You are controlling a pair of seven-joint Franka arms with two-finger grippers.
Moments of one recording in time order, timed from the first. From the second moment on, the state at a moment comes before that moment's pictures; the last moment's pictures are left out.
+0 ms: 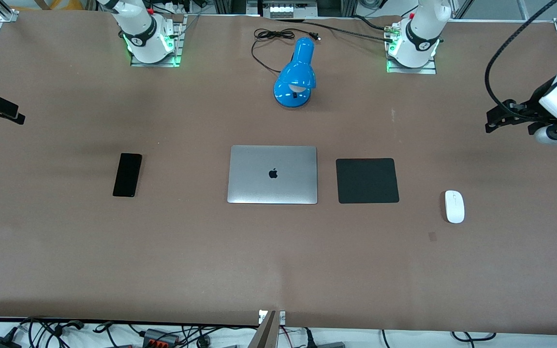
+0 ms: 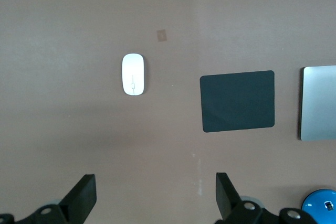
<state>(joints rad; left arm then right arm) 0.01 0.03 -0.05 -1.60 0.00 1.59 0.01 -0.12 0.04 -0.04 -1.61 -0.01 1.57 -0.10</state>
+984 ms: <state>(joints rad) 0.02 0.06 -0.05 -1.60 0.00 1.59 0.01 -0.12 0.15 -0.04 -1.61 -0.06 1.47 -0.10</state>
